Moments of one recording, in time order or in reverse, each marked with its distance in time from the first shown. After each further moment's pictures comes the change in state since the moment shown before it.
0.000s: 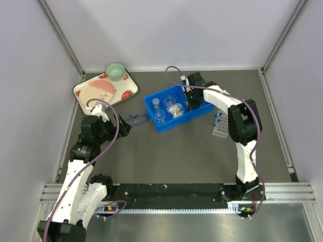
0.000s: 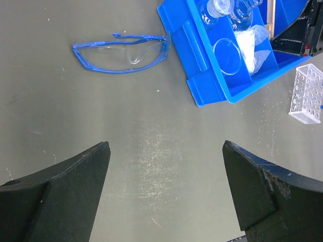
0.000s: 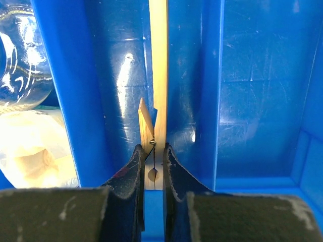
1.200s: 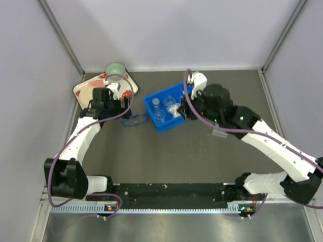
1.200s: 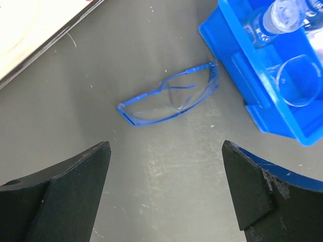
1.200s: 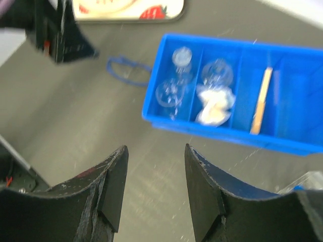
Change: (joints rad) left arm 0.000 0.553 0.327 0.018 -0.060 0.332; right arm 0.388 -0.861 -0.240 0.050 0.128 0.111
